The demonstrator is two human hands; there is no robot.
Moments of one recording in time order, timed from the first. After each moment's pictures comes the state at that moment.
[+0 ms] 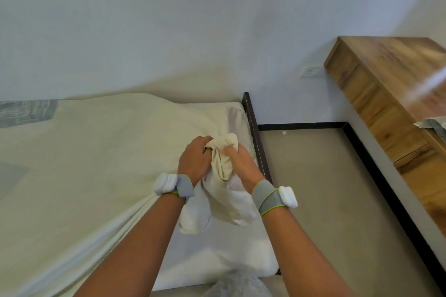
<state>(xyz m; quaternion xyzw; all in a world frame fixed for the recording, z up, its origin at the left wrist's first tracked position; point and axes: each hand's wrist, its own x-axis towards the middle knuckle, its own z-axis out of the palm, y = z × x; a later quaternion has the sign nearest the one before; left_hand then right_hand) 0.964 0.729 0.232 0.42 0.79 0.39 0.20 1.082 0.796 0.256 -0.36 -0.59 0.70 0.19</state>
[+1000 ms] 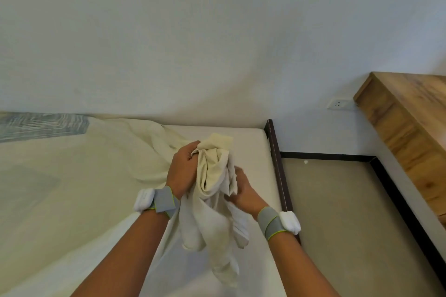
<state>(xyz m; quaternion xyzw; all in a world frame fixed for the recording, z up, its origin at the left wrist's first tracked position) 0.859 0.707 0.272 0.37 0.73 0.54 0.21 1.012 0.817 0.201 -0.31 -0.79 0.53 0.04</state>
